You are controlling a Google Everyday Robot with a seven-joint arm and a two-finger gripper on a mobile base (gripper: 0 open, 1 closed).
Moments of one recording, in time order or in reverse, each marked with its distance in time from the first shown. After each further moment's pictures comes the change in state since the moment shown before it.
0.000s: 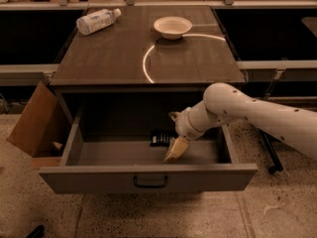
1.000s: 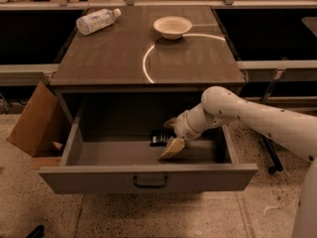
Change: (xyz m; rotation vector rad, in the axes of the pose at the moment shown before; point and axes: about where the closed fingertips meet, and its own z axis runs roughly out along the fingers) arm 0.017 -0.012 0.033 -0.060 -0.034 0.033
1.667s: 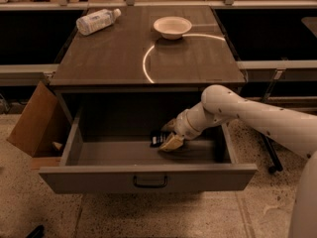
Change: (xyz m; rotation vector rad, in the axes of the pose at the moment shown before) arm 0.005 -0.004 0.001 -0.008 0.007 0.015
